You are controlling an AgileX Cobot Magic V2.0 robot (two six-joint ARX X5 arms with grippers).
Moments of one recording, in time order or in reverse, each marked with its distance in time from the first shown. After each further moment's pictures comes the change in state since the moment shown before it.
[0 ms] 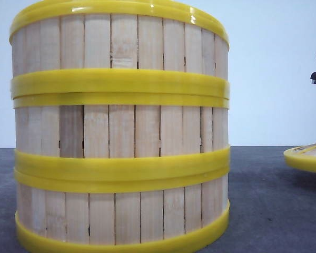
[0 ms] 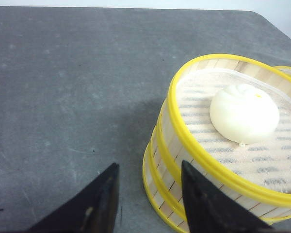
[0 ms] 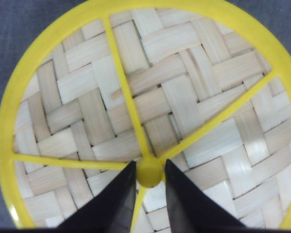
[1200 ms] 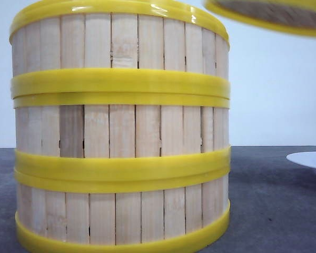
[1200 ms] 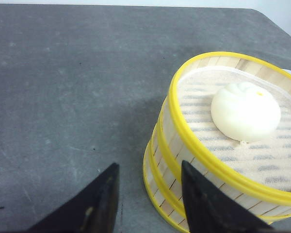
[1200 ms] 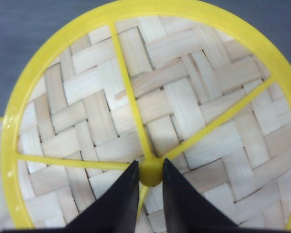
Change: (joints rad) left arm 0.000 0.000 0.000 -0.007 0.000 0.000; right arm 0.352 -0.208 0.550 -0.275 -0.222 -0.002
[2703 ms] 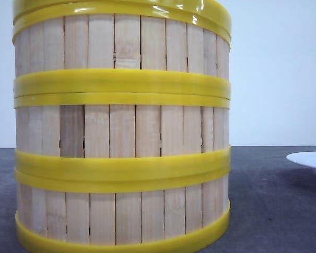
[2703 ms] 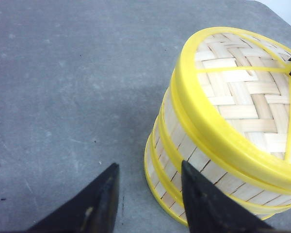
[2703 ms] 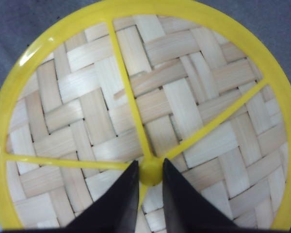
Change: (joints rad) left arm 0.000 0.000 0.000 -0.026 0.000 0.000; right arm 0.687 0.422 0.256 -0.193 0.310 -0.071
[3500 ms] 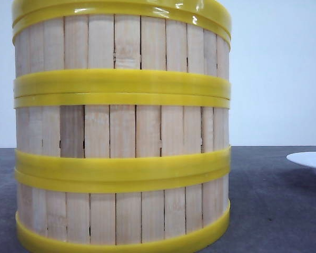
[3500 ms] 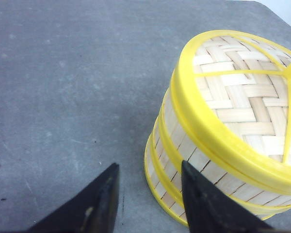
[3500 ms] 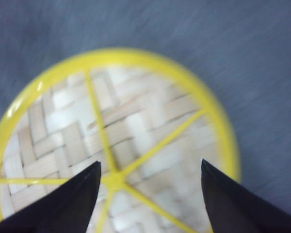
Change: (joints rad) left arm 0.000 0.000 0.000 0.000 0.000 0.000; right arm -0.001 -0.049 0.127 0.015 0.118 -0.014
